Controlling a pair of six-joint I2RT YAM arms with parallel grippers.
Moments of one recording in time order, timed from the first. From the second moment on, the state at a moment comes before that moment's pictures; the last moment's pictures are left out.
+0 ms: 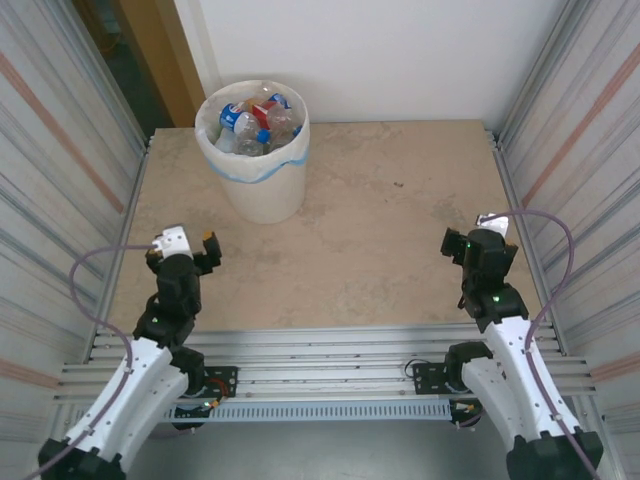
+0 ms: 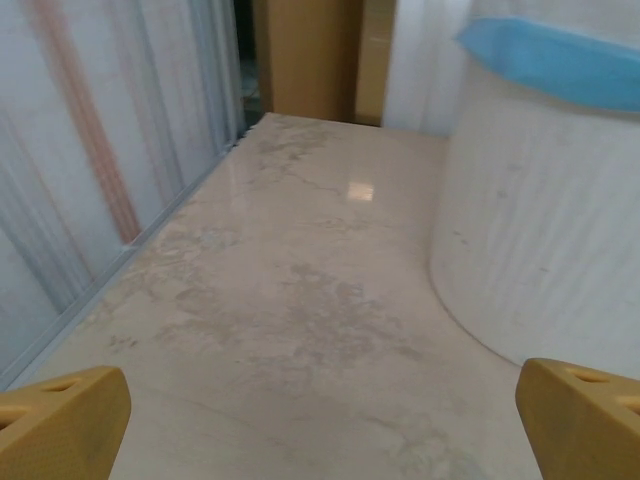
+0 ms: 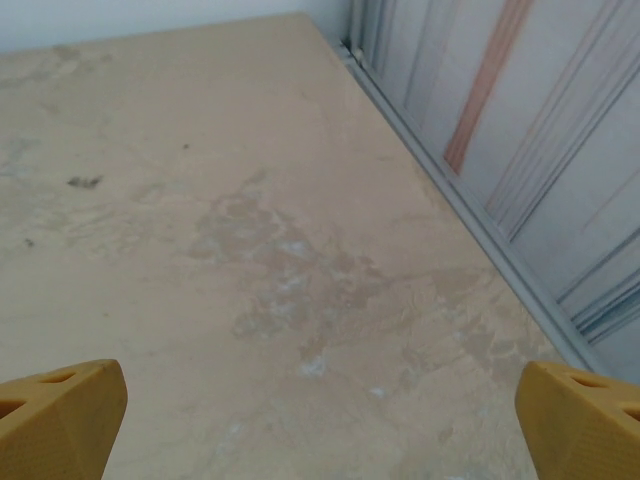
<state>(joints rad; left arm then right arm) -0.26 0.55 0.34 -0.06 -0.52 -0.18 0.09 0.68 0.54 -0.37 0.43 0.20</state>
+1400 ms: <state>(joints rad) 0.00 1.52 0.38 0.76 0.13 0.09 0.00 1.32 0.37 0.48 0.23 0.20</state>
